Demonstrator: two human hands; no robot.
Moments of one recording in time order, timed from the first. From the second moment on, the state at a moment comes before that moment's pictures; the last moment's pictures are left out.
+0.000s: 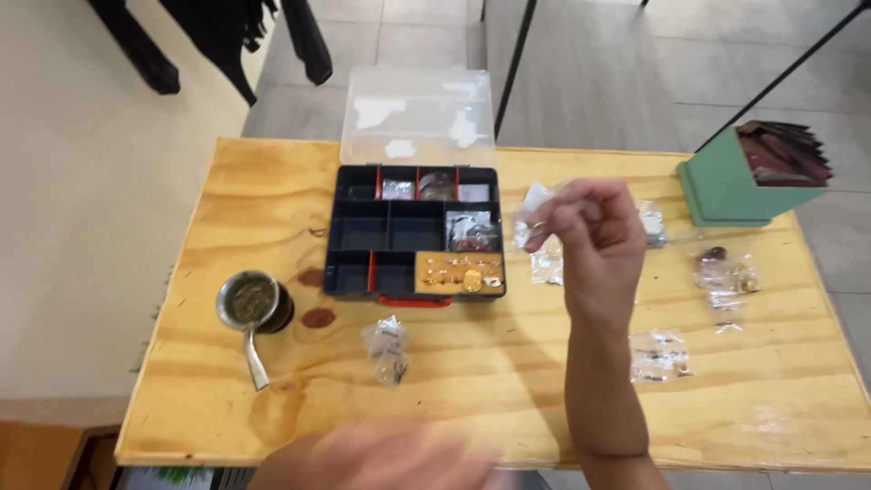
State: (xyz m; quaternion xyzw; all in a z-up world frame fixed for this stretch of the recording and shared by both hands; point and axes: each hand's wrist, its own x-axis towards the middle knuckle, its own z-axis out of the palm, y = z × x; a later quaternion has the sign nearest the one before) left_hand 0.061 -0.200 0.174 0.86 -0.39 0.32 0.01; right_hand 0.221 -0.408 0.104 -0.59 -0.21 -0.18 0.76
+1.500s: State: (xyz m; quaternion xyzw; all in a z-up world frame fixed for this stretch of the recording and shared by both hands) left_hand 0.158 -0.281 -0.019 0.69 -0.05 0.02 0.72; right_hand 0.184 -0.491 -0.022 -0.70 -0.10 0.15 0.69
